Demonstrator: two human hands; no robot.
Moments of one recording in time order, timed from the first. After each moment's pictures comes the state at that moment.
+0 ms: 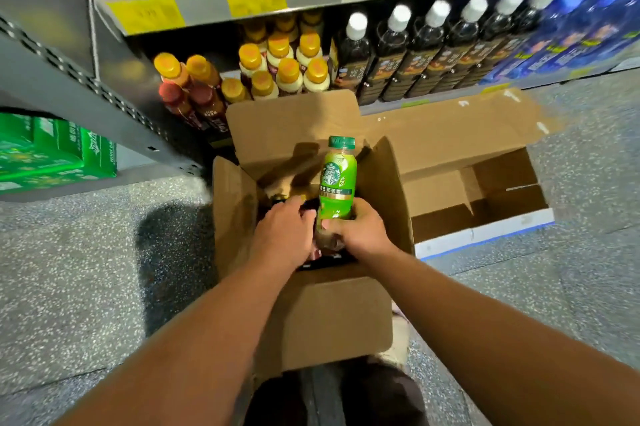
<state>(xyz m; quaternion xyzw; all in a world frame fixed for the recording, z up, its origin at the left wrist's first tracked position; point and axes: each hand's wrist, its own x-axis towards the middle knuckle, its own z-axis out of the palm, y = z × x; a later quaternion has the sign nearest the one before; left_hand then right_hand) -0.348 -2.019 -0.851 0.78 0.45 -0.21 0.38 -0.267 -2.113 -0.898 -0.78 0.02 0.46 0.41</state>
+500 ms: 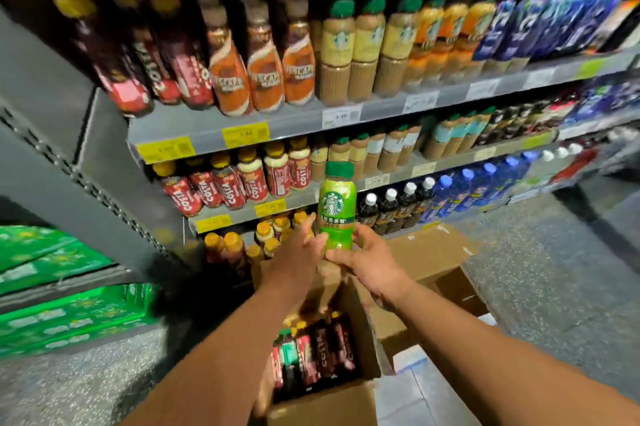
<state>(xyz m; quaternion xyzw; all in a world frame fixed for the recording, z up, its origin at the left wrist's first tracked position) -0.291 -1.983 -0.591 0.76 0.35 -0.02 0.54 -0.209 -2.085 -0.601 -0.70 -0.12 0.40 0.58</state>
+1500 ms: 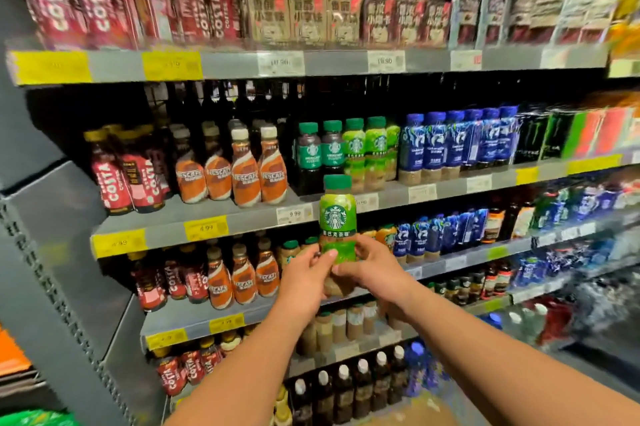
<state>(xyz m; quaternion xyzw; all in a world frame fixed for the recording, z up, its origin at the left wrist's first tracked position) -0.179 -2.052 -0.293 0.72 0.28 0.25 0.58 -0.081 -2.137 -0.292 -0.68 -0.32 0.25 0.60</state>
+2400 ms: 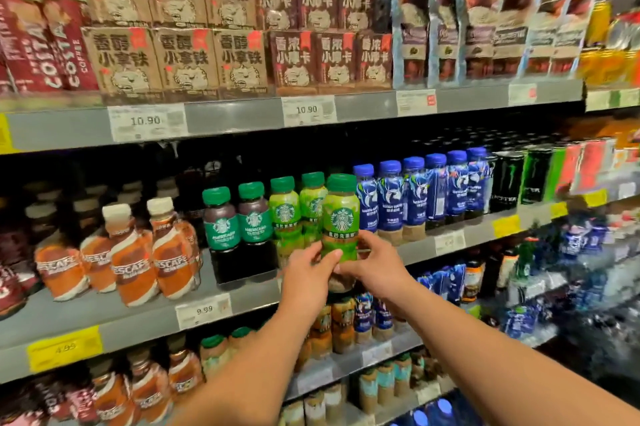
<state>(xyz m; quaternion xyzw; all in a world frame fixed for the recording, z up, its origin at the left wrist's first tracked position) 0.053 -2.039 -0.251 0.72 0.25 0.31 0.57 0.130 -2.134 -0.238 -0.71 -0.31 0.16 0.61</state>
